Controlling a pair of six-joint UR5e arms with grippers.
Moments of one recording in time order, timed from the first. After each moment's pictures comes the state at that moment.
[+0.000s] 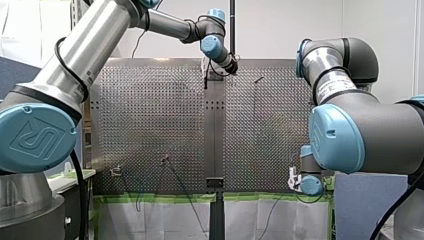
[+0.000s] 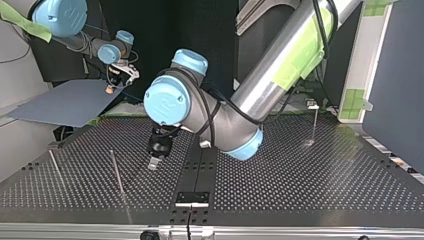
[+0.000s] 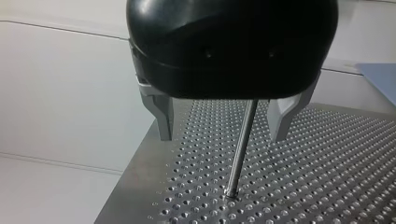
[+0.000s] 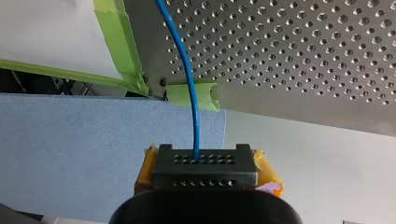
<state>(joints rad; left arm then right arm) -0.65 -2.08 -0.94 -3.33 -1.77 -1.69 1.70 -0.57 1.77 -0.98 1.82 1.53</state>
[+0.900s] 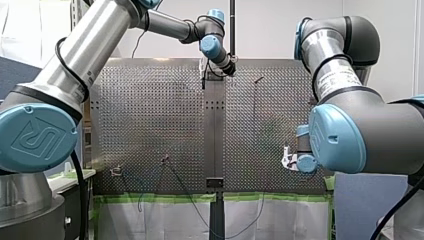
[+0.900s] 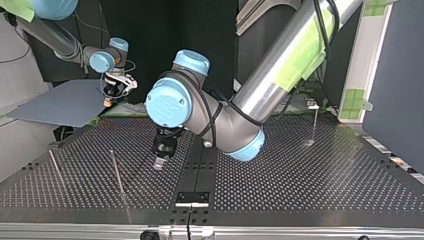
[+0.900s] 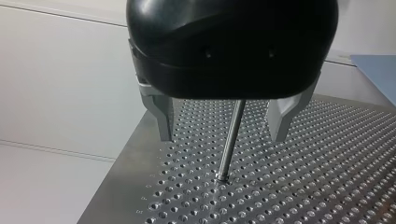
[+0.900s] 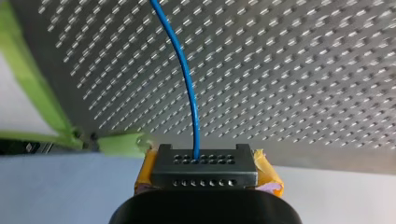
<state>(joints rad) -0.64 -2.09 -0.94 -3.36 -1.79 -1.70 1.73 -0.73 1.74 -0.86 1.74 1.61</state>
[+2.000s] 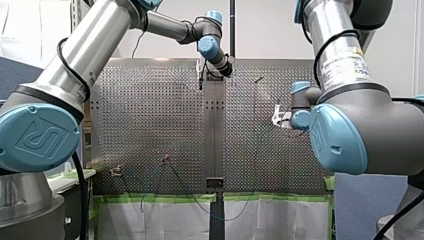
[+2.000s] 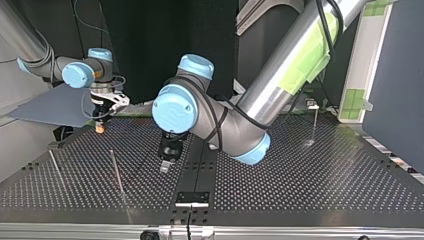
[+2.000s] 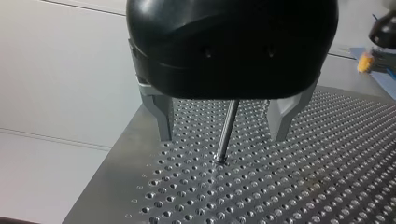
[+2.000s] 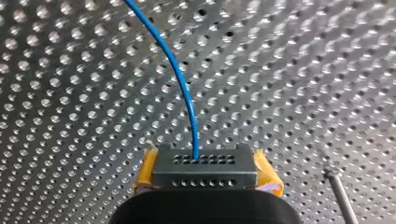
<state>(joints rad) -0.62 -2.09 -0.94 -3.37 -1.79 -1.70 1.77 -1.01 1.65 -0.57 1.58 1.73</state>
